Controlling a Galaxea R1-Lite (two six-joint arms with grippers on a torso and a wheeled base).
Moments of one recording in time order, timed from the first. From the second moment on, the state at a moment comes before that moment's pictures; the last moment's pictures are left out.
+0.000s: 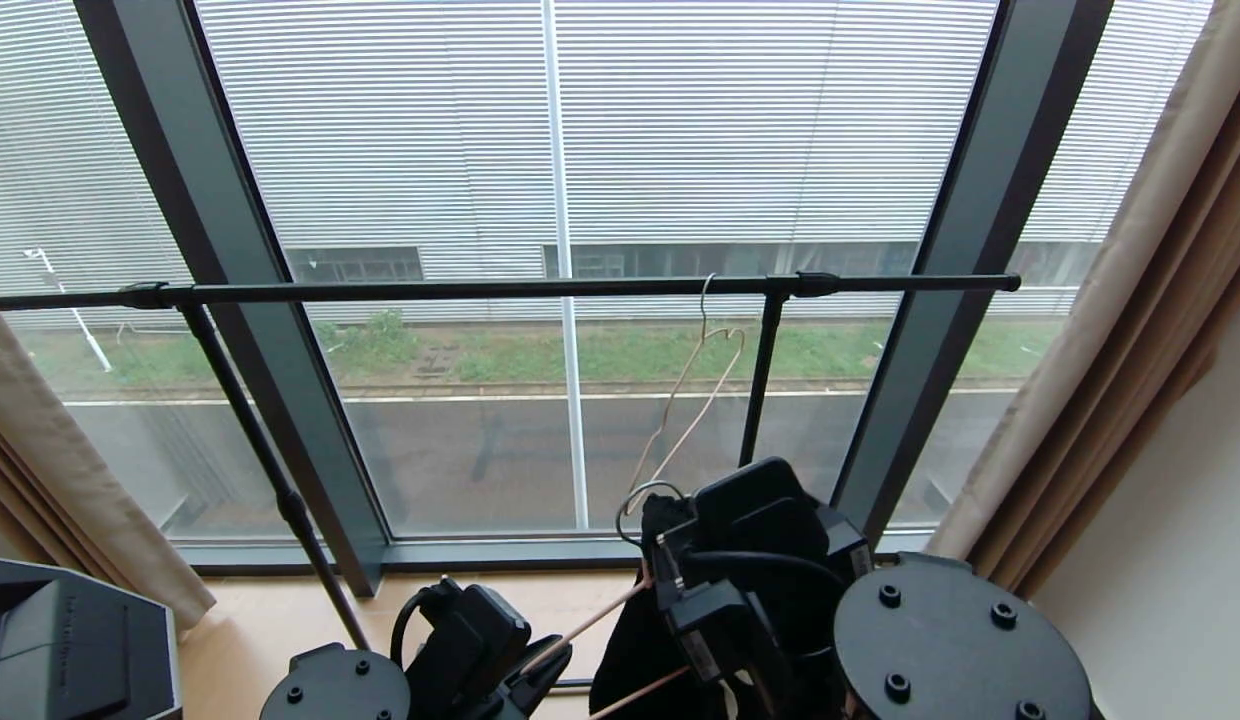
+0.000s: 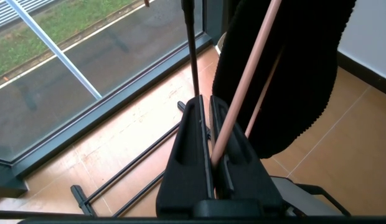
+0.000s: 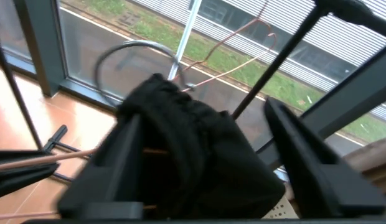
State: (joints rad) left arm -0.86 2.00 -0.06 -1.57 0.18 0.03; right arm 1.16 1.81 -0.67 -0.91 -0.94 -0.11
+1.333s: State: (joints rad) left arm -0.83 1.98 -0.08 -1.57 0.18 0.03; right arm 1.12 1.84 -0.67 -0.91 -0.94 -0.12
